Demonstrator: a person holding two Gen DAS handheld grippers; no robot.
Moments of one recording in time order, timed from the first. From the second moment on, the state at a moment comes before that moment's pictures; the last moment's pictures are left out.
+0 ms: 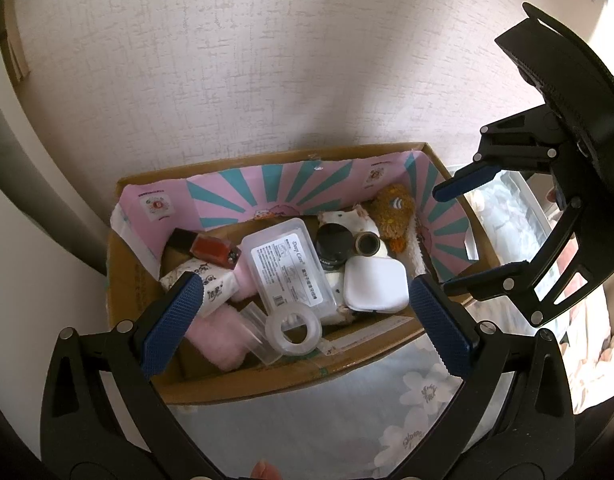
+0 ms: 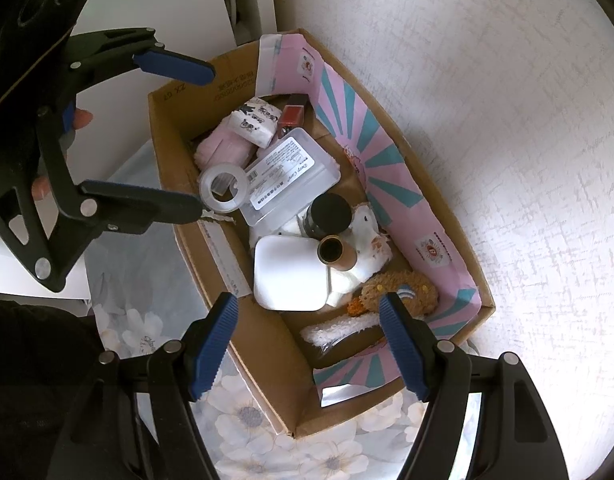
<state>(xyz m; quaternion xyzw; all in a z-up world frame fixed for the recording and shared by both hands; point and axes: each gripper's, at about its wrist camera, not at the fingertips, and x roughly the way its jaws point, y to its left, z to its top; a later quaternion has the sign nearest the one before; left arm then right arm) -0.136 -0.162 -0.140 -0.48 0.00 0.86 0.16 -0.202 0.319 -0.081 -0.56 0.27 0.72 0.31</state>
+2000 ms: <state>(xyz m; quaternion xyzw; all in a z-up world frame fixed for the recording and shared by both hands) -0.061 -0.112 -0.005 -0.40 -0.02 0.92 0.01 -0.098 0.166 0.044 -0.28 0.39 0.52 0.70</state>
